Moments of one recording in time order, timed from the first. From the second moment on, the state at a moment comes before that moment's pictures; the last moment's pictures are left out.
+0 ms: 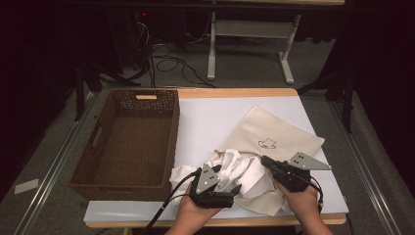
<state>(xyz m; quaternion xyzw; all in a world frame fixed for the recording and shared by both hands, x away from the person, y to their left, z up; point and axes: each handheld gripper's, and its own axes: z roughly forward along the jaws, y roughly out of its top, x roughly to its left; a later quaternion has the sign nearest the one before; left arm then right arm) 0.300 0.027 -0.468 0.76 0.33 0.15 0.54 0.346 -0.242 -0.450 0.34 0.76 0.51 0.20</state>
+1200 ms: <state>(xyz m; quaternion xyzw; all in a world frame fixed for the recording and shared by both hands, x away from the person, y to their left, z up) 0.360 -0.029 -0.486 0.77 0.40 0.12 0.49 0.337 -0.240 -0.443 0.32 0.76 0.53 0.20</state>
